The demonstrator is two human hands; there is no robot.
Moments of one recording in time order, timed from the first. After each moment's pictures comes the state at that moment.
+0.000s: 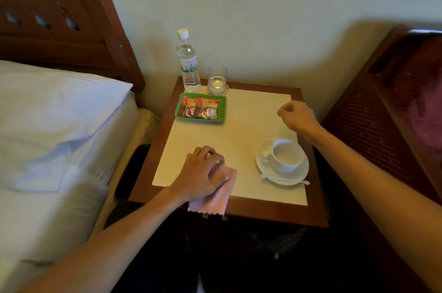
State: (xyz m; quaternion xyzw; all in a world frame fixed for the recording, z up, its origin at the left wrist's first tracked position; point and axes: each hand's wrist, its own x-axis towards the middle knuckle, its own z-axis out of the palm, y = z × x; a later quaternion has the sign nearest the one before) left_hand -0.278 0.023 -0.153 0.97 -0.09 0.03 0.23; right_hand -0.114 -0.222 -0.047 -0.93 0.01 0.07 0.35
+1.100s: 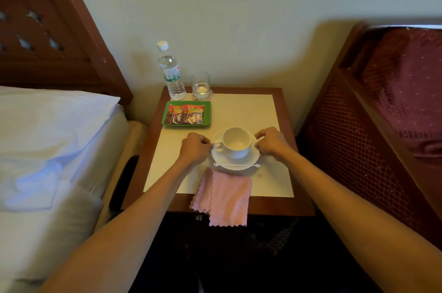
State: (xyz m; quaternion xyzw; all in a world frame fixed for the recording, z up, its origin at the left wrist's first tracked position) left_hand -0.214 -0.005 -0.109 0.87 0.20 -0.02 0.45; right_hand -0.159 -0.219 -0.095 -0.92 0.05 0.16 0.37
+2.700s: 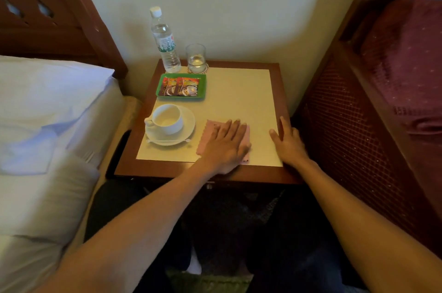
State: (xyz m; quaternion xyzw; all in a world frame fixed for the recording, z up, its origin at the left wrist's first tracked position) left_hand -0.261 -0.090 -0.165 0.99 -0.12 -0.05 0.09; right_hand -0.209 -0.304 -0.166 -0.94 0.04 0.15 0.29
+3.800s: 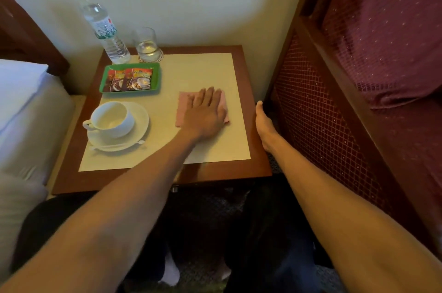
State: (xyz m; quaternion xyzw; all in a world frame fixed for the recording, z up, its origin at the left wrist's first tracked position) left_hand -0.171 -0.138 -0.166 0.99 -0.06 -0.05 0.11; right_hand -0.177 -0.309 -0.164 -0.73 0.24 0.18 0.61
